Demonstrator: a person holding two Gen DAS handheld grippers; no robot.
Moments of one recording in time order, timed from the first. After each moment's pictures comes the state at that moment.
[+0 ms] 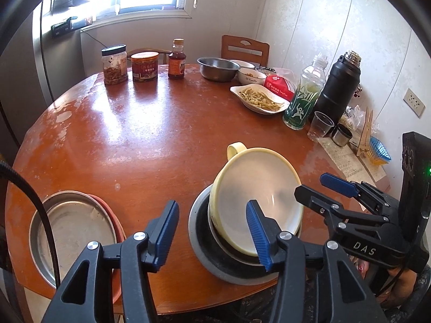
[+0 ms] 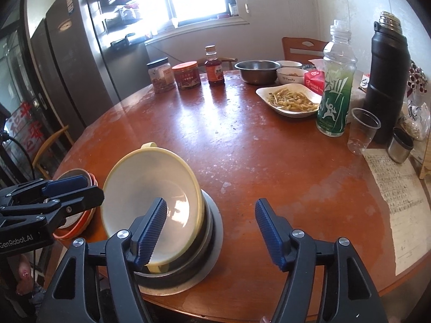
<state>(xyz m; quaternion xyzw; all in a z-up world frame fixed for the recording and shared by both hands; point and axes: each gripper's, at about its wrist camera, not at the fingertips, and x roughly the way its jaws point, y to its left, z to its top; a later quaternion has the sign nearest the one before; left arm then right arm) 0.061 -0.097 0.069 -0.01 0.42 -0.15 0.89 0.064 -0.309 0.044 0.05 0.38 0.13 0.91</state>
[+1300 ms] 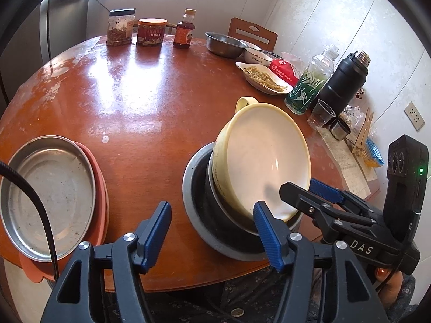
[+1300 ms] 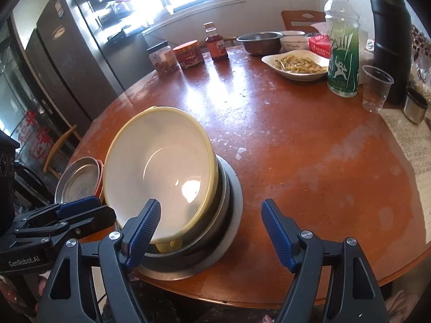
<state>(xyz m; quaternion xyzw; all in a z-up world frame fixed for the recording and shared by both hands) 0.055 -0.087 0.029 -0.08 0.47 -0.16 0.86 0.064 -0.301 0.009 0.11 0.43 0.15 0.88</state>
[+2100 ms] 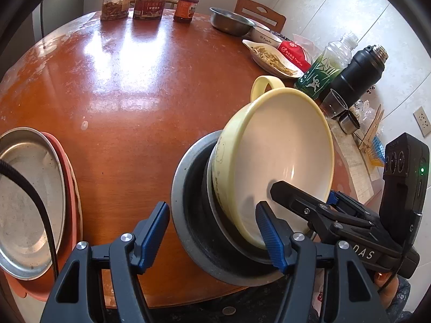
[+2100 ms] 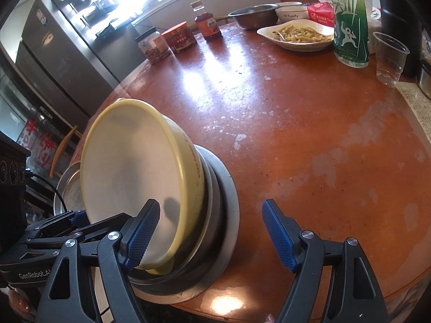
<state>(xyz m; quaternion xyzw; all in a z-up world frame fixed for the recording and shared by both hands) 0.090 -0.099 0.001 -0.09 0.53 -0.16 0.83 0.099 -0.306 -0.018 0.15 0.48 0.16 0.85</state>
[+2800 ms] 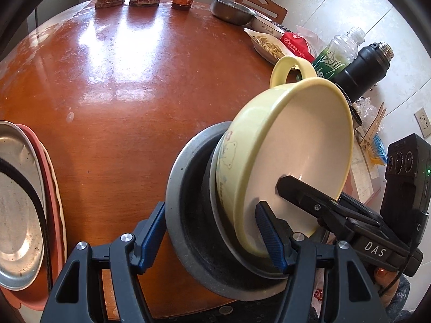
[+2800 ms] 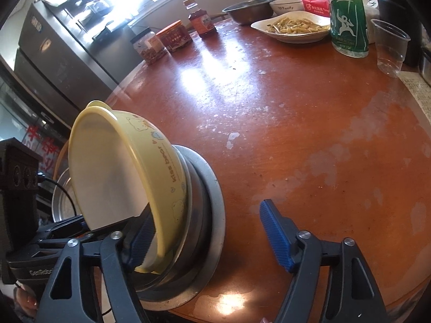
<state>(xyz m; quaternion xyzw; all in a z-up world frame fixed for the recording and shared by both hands) 0.108 -0.103 -0.018 -0.10 0.55 -0.18 0.81 0.102 -0.314 -0.024 0.17 0.48 0.17 0.84</state>
